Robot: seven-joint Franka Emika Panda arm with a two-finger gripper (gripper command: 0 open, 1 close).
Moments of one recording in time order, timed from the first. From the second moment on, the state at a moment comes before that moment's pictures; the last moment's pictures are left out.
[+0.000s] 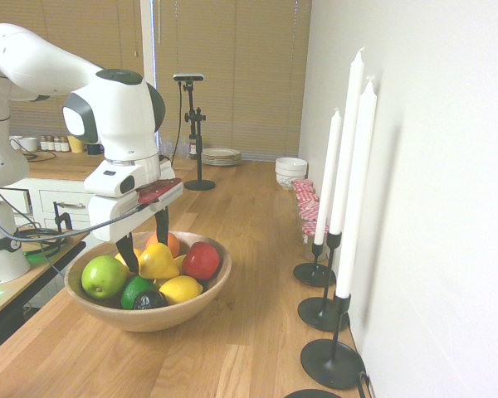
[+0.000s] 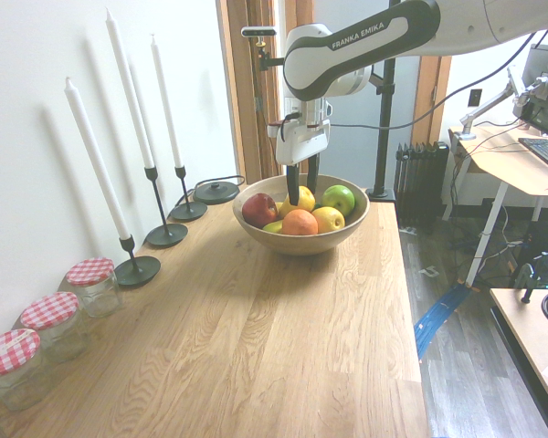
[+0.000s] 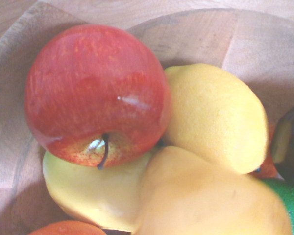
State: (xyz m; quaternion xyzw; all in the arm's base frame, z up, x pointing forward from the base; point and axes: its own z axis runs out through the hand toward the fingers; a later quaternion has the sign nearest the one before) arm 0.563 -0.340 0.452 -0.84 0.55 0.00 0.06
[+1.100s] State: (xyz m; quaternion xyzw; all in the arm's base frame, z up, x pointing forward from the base) arm 0.557 -0.347 0.459 -0.83 0.55 -0.01 0.06
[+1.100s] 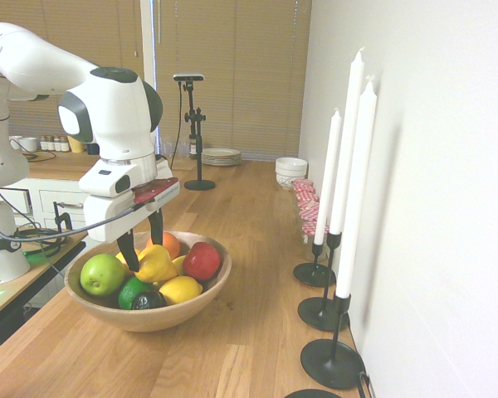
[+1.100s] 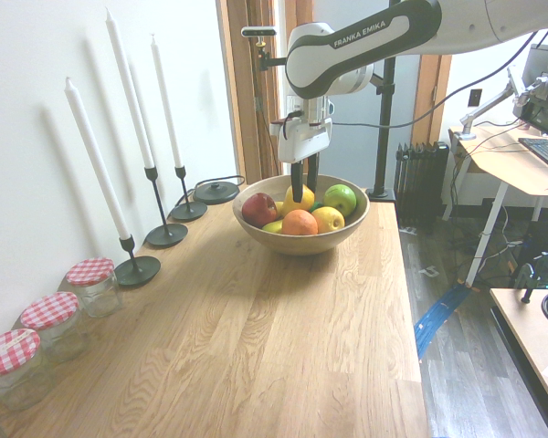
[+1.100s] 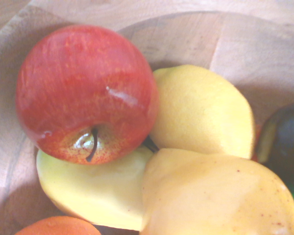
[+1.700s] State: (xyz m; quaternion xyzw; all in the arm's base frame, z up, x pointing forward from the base) arm 0.550 -0.339 0.500 -0.84 0.54 -0.03 0.07
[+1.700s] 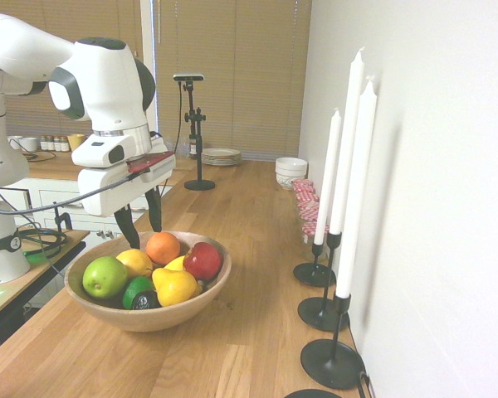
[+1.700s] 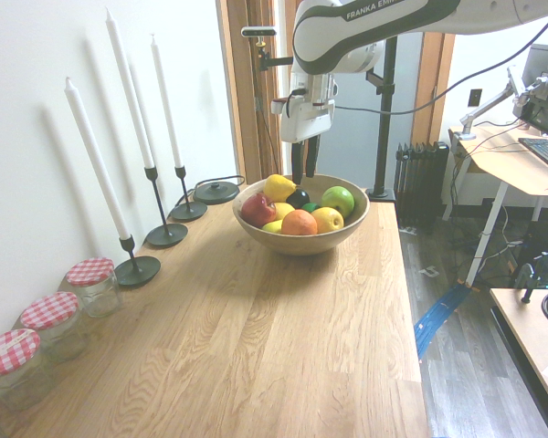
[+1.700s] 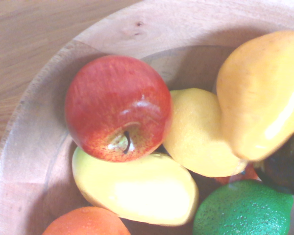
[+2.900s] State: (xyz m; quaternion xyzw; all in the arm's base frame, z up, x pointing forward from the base) arm 0.579 -0.386 0.478 -0.83 0.56 -0.02 0.04
